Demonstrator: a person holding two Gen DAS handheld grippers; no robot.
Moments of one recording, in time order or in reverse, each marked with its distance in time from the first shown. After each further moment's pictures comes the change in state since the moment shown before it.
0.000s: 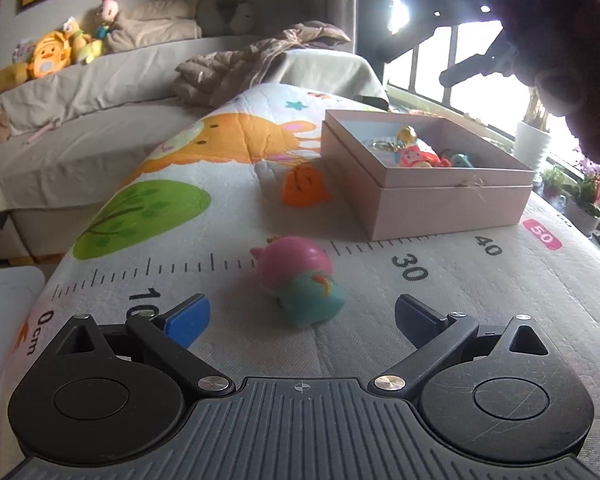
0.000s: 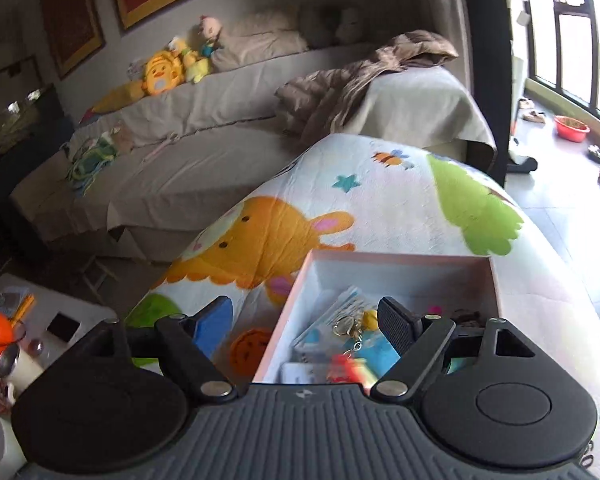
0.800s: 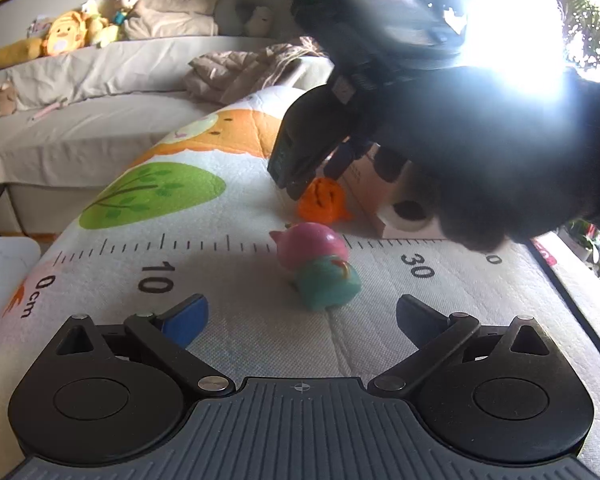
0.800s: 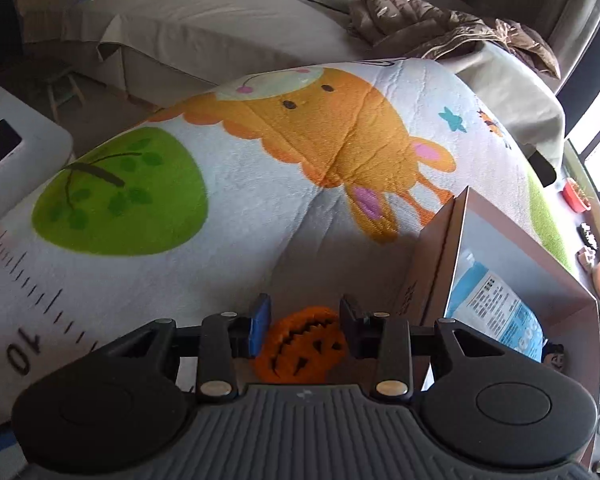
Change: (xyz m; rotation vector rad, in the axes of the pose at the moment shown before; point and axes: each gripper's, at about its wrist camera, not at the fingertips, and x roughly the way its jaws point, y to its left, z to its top) left arm -0.010 0.019 -0.017 -0.090 -0.036 -0.041; right arm 0.114 0.118 -0.044 -0.379 0.290 -0.164
